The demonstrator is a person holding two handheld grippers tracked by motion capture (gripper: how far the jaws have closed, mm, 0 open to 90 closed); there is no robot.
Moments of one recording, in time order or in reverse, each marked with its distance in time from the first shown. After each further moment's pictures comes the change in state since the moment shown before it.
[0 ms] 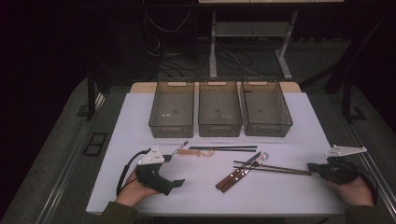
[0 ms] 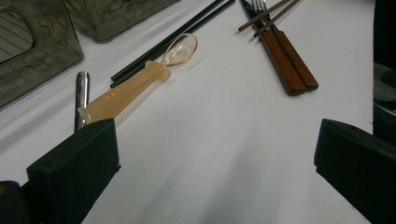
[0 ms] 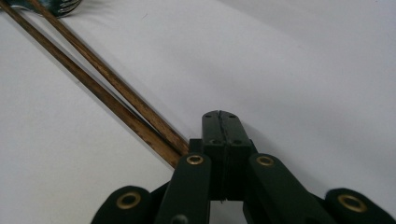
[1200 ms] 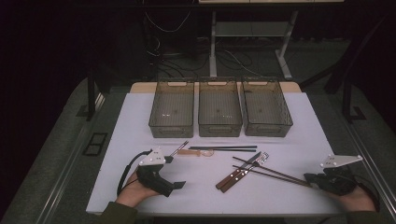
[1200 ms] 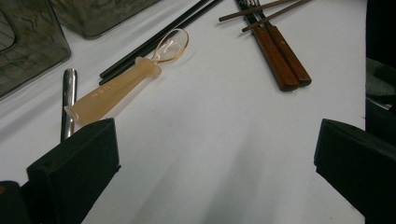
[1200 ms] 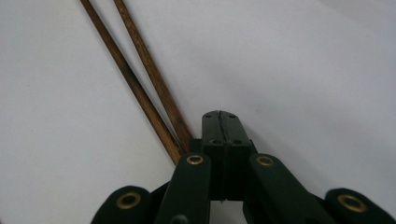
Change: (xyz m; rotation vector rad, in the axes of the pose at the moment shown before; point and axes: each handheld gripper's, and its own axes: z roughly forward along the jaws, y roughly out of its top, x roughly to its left) left arm -0.002 0.000 0.002 0.015 -0.023 0.004; right arm 0.030 -0.008 -0.010 0.054 0.058 -0.098
